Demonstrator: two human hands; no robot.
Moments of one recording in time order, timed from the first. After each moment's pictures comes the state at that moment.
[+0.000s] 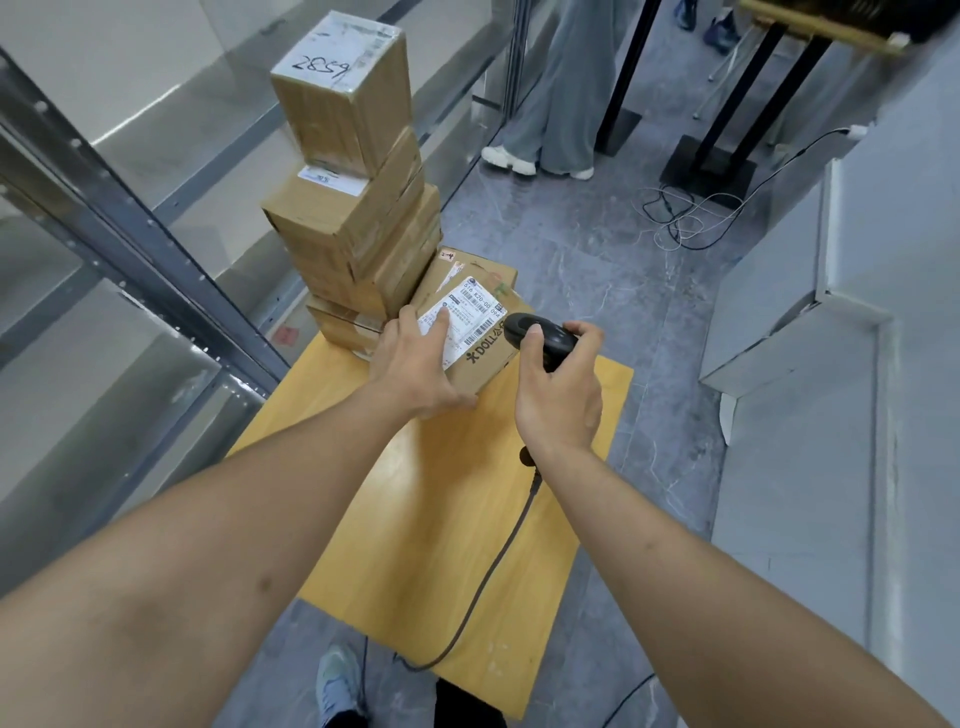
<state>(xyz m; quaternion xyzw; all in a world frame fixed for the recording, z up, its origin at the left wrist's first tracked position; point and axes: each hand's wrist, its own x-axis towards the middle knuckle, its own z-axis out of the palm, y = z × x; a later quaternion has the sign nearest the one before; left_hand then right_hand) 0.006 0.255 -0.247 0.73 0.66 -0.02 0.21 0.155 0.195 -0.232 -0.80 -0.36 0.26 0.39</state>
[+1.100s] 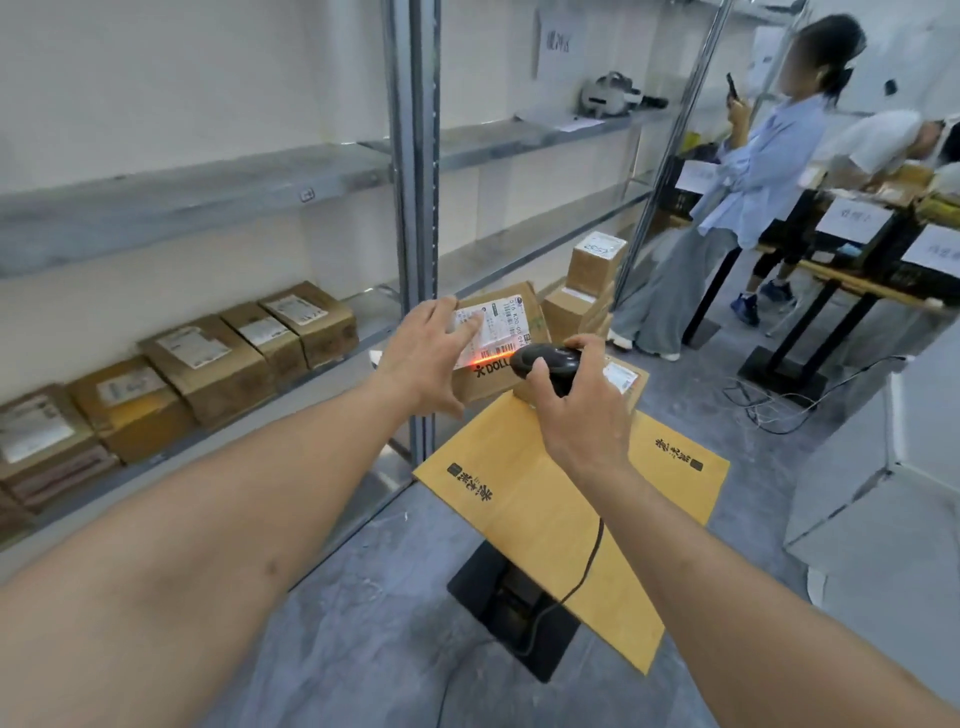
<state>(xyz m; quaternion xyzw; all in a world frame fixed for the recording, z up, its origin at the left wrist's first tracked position) -0.281 -0.031 -0.030 0.76 0.64 0.04 -0.08 -0.080 -0.058 -0.053 -0.61 -0.67 0.14 0.41</state>
